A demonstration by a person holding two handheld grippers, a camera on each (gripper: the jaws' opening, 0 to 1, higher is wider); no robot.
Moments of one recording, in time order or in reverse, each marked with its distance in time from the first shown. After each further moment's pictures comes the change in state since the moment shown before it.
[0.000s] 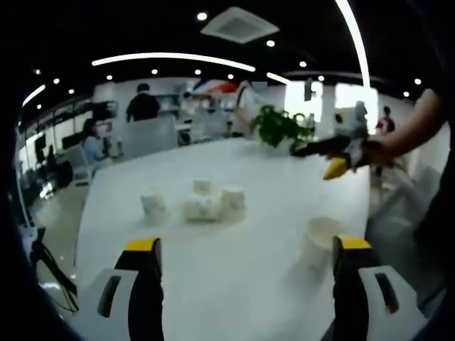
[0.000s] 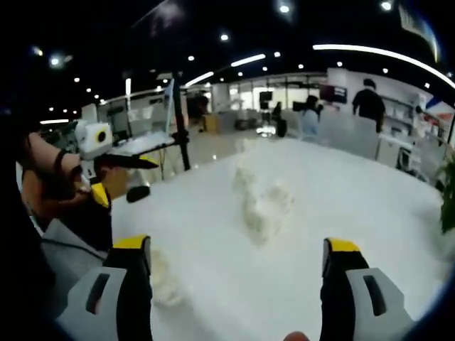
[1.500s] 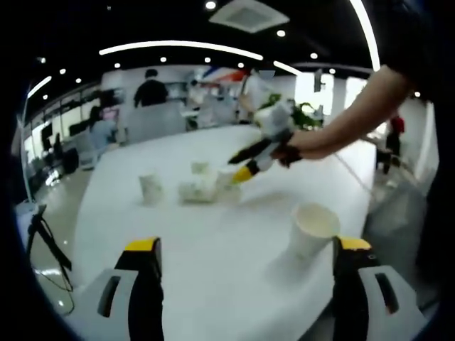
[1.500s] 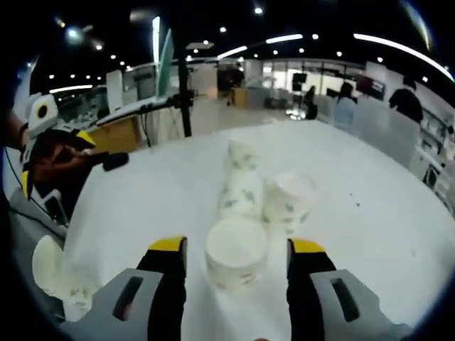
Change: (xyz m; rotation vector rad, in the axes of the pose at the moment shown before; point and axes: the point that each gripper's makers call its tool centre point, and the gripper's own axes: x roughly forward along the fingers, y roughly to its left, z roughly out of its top) left arm -0.006 -0.019 -0.025 -0.054 0.060 0.054; right arm 0.139 -0.045 -0.025 -0.138 0.151 0.155
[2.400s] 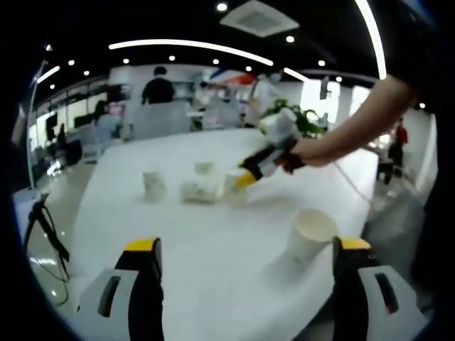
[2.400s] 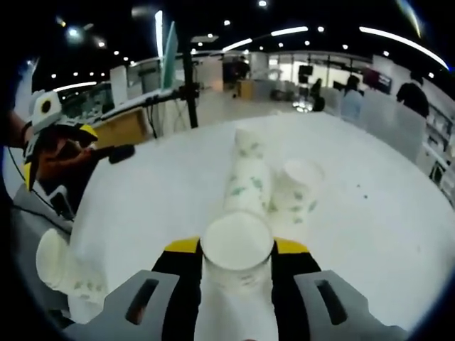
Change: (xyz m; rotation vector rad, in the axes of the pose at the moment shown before) left arm -0.009 -0.003 0.003 -0.044 -0.020 0.009; right arm -0.006 0.004 -0.017 0.015 0.052 0.041
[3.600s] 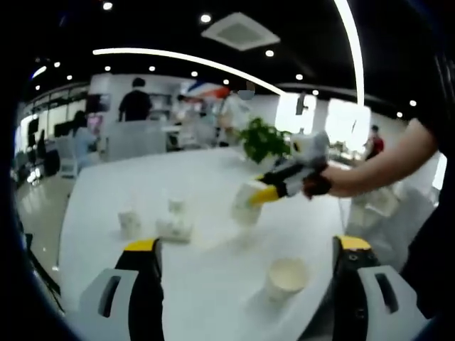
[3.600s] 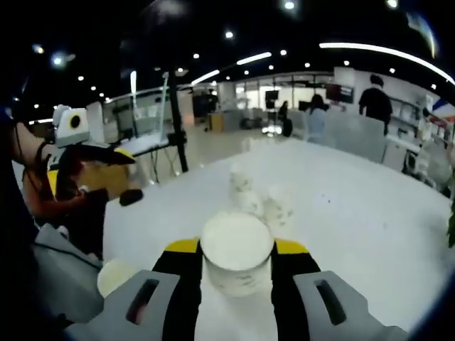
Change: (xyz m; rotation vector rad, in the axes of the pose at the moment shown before) left arm 0.016 -0.022 0.081 0.017 -0.083 -0.174; right arm -0.129 0.040 0.041 0.136 -0.257 -0.175
